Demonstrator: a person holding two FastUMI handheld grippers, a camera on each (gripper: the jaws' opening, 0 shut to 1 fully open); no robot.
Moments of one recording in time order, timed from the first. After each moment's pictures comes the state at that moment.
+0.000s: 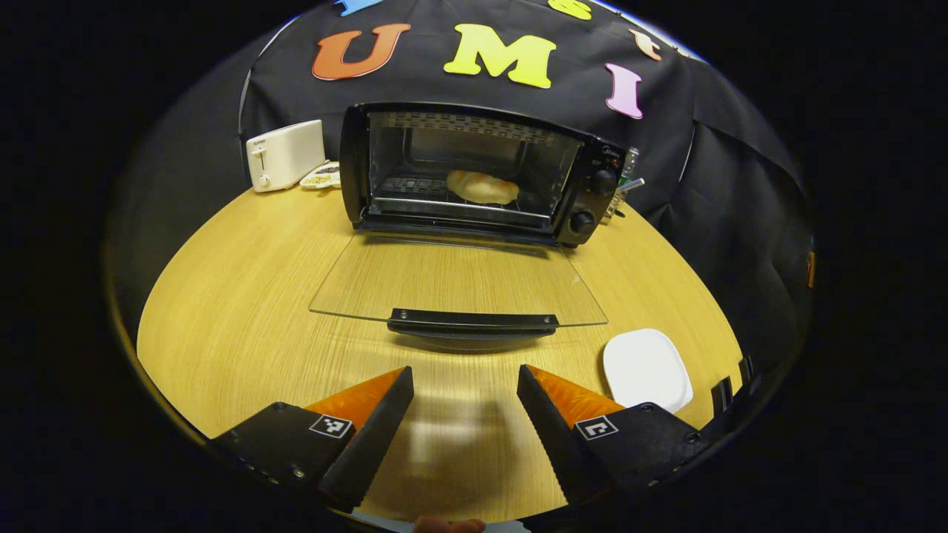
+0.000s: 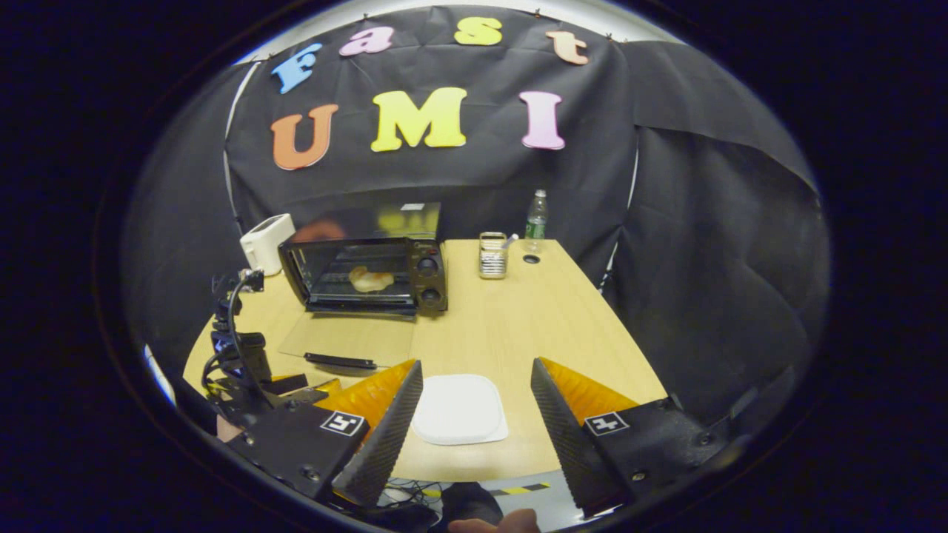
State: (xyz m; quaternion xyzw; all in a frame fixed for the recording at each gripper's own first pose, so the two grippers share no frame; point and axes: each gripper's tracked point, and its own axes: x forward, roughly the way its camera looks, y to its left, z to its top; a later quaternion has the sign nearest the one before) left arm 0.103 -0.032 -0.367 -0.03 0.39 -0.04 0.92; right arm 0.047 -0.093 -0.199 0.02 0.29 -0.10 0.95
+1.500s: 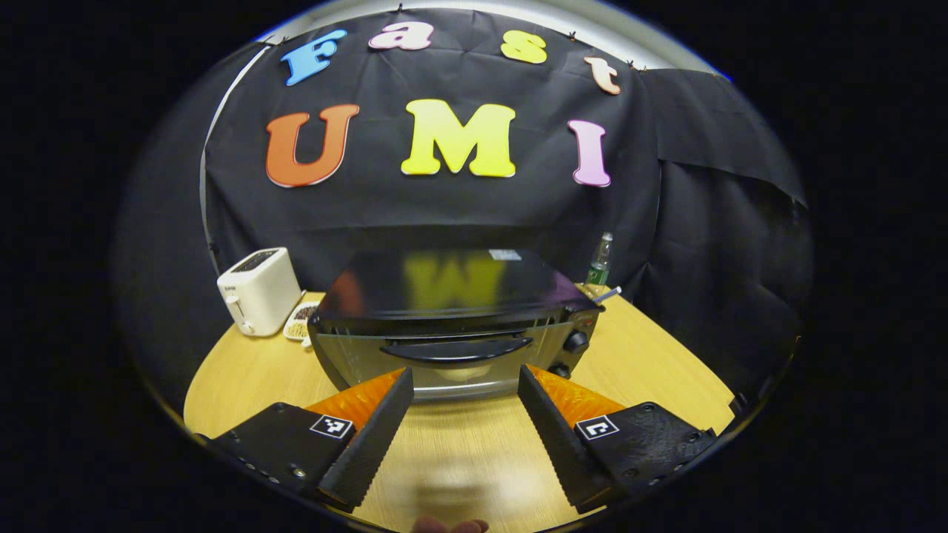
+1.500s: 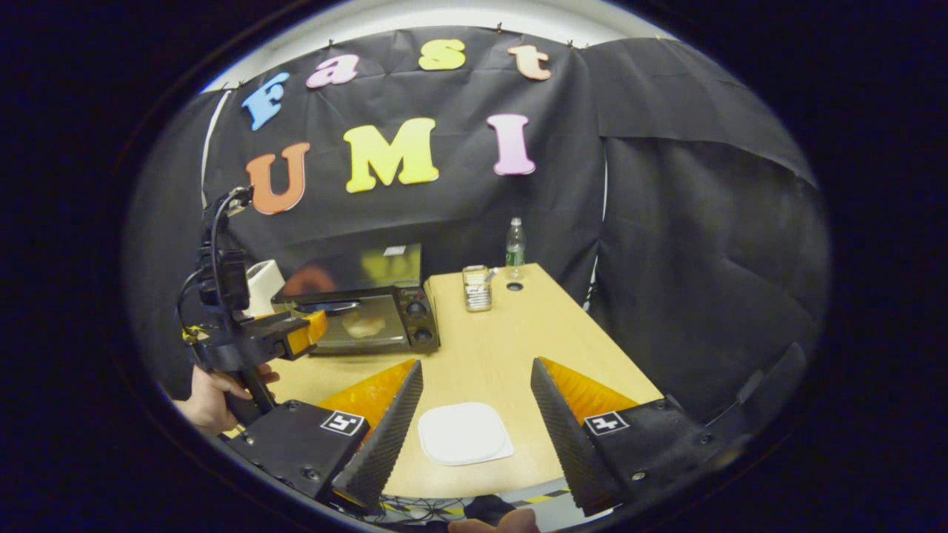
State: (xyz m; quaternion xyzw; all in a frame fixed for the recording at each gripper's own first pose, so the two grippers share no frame) left arm 0.227 -0.049 -0.184 0.03 0.20 -0.09 0.97; right arm 0.052 -0.093 -0.131 0.05 0.20 -0.14 0.97
